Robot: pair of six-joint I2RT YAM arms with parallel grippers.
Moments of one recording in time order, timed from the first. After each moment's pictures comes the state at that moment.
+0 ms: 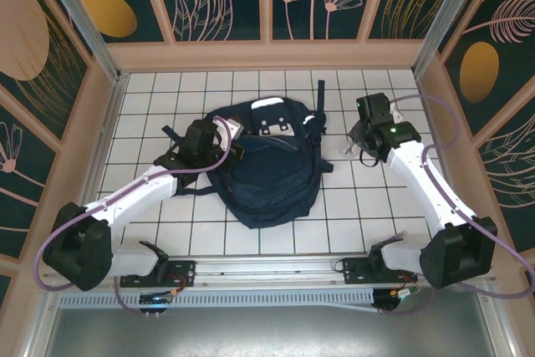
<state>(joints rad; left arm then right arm) -0.54 1.31 0.80 -0.14 0.18 -0.09 0.29 1.26 1.14 -0.84 0.30 0.87</state>
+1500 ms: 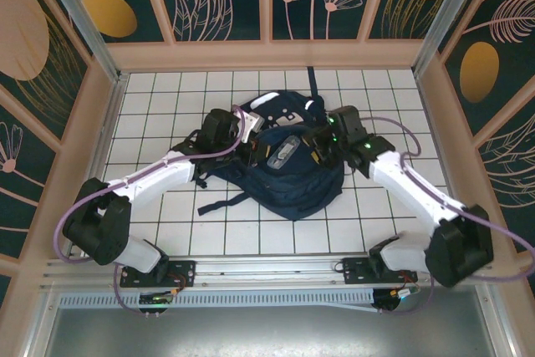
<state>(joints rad) -0.60 1.49 0.94 -0.05 0.49 -0.25 0.49 1.24 0.93 -0.50 -0.19 1.37</state>
